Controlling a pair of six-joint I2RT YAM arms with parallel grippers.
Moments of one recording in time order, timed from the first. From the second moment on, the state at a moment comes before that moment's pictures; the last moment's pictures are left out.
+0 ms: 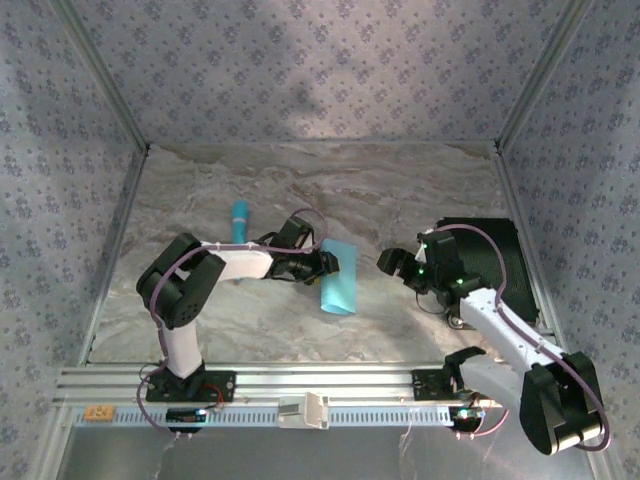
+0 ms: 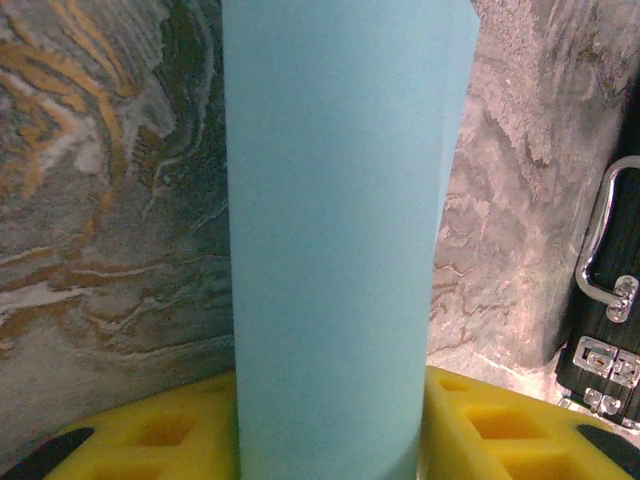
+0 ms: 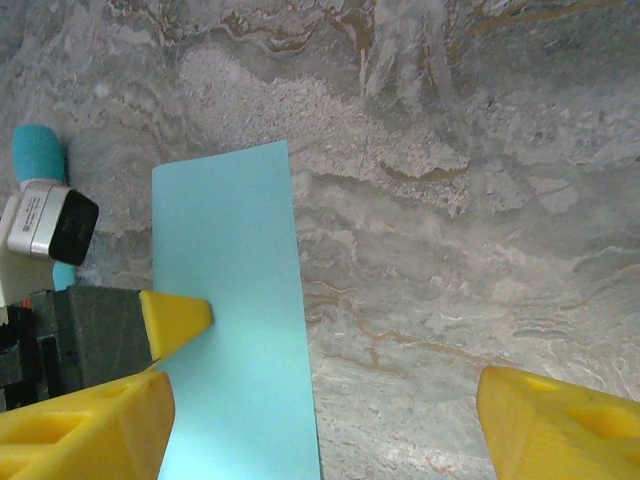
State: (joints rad) left arm -0.72 1.84 0.93 0.01 0.45 -0.99; right arm 0.33 1.01 0.51 -0.29 -0.26 0.77
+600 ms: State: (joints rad) left arm -0.77 1.78 1.04 -0.30 0.19 -0.79; right arm 0.43 1.02 0.51 -0.17 -0.33 0.68
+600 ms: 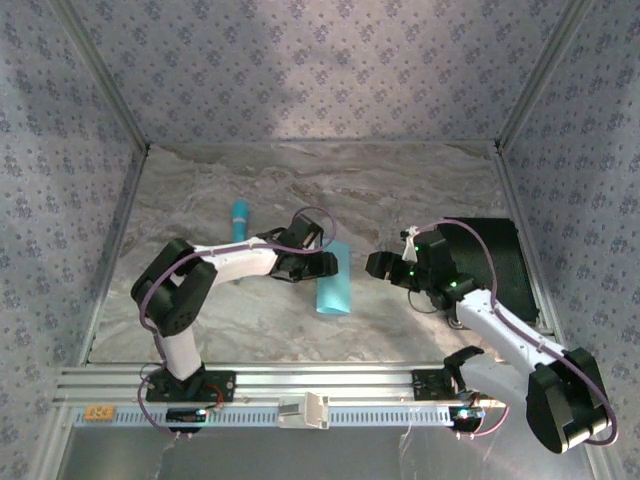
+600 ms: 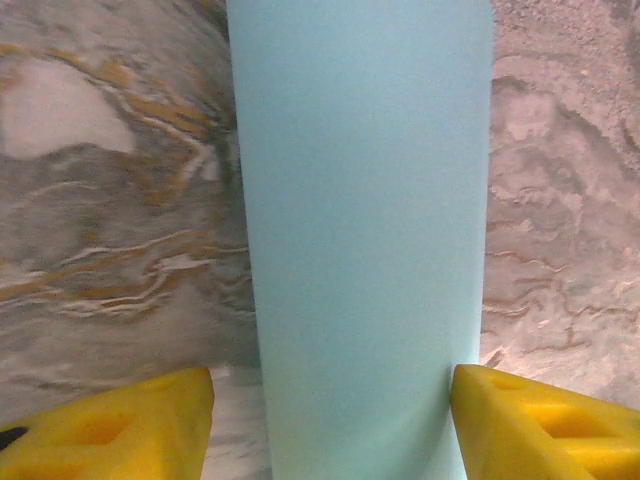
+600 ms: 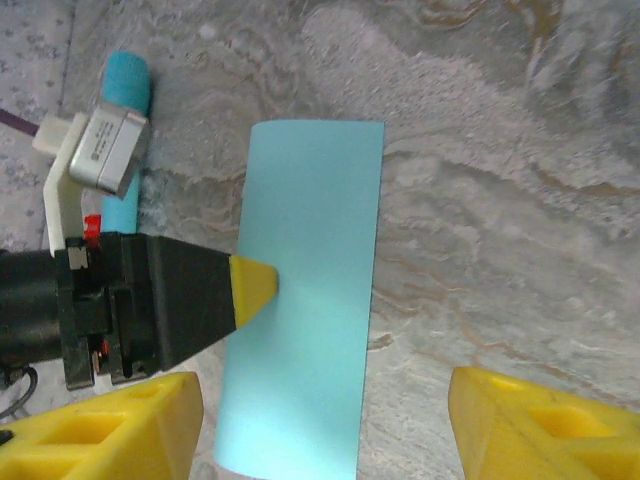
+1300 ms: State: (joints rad) left arm -0.75 1.81 1.06 -0.36 0.21 -0.72; right arm 0.48 1.21 0.51 -0.12 -0.36 0.69
